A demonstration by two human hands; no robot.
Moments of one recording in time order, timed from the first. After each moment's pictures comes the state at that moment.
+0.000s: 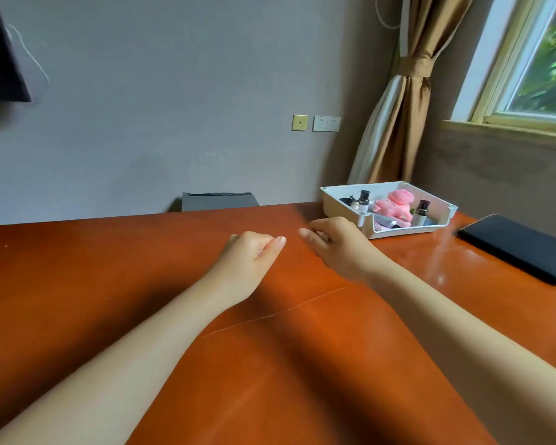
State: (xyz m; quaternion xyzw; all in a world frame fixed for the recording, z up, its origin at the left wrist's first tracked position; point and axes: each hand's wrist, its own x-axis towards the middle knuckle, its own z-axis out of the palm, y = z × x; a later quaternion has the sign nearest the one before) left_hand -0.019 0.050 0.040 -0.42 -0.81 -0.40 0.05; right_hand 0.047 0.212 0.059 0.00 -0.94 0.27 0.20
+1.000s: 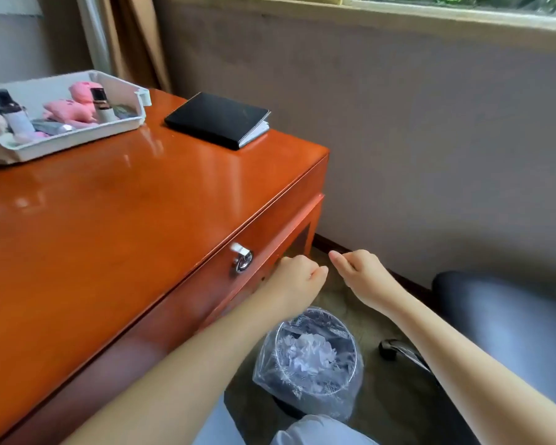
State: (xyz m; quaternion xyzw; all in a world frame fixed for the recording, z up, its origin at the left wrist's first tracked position) left_hand 0.331 0.369 -0.086 -0.66 -0.65 -0.26 -0.28; right_hand 0.469 0.439 -0.099 -0.51 -0.80 0.29 0.17
